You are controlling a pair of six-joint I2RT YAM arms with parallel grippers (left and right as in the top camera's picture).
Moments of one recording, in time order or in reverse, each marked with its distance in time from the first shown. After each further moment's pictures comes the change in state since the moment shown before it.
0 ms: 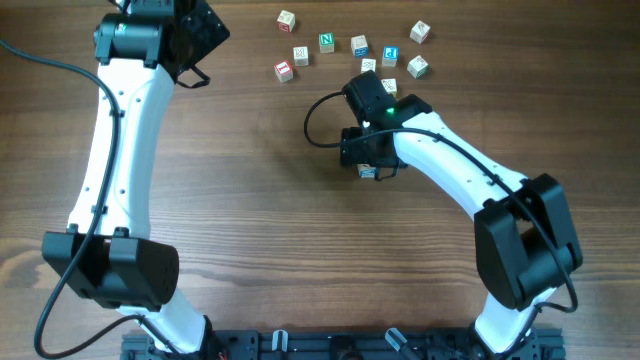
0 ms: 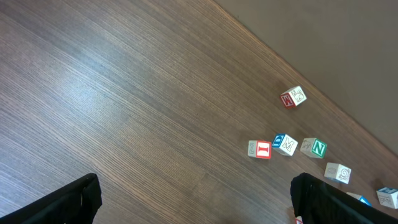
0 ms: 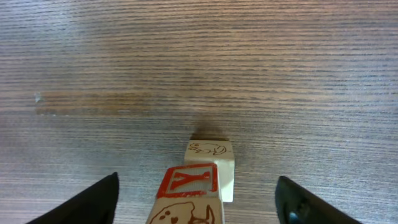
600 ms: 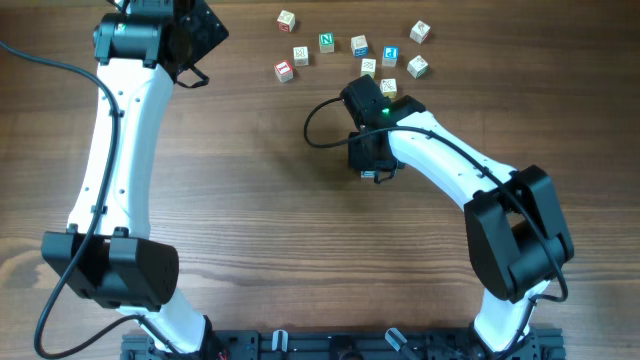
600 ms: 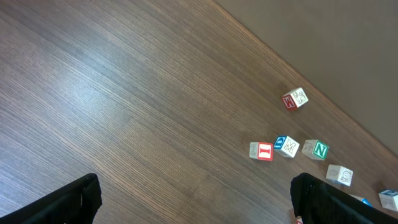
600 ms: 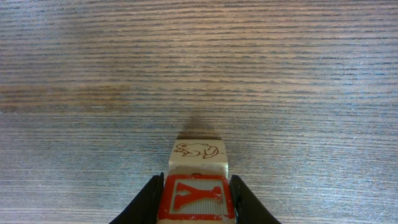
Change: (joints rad) left arm 0.003 0.000 0.000 0.000 -0.005 0.000; right arm 0.000 0.045 0.000 -0.016 0.007 0.001
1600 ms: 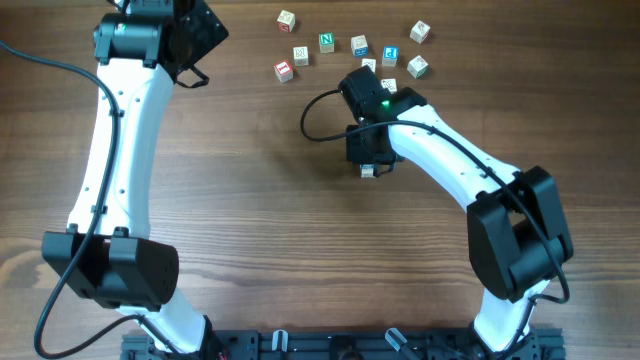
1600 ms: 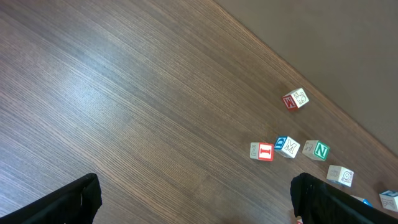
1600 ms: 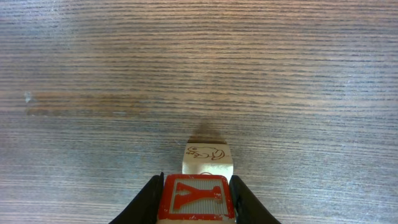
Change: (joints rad) left arm 0.000 0.000 0.000 0.000 -0.003 0.000; right arm 0.000 0.003 0.067 -0.045 0.003 -0.031
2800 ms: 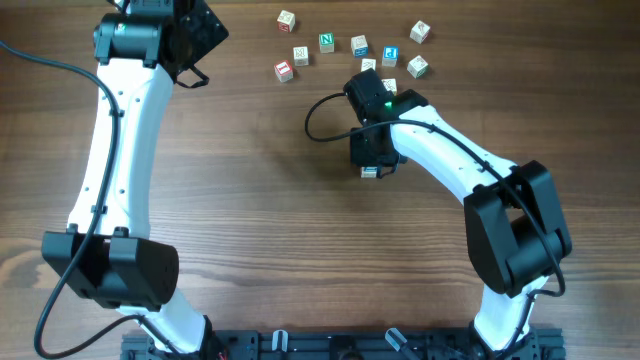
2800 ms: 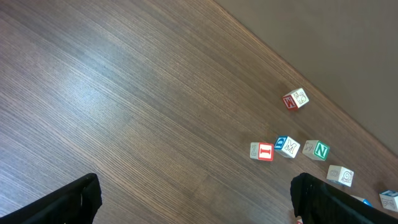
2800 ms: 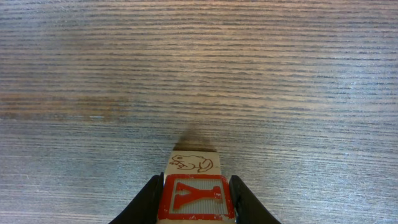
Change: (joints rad) left arm 0.000 0.000 0.000 0.000 0.000 0.000; right arm -0.023 0.019 -0.031 0.031 -0.015 -0.019
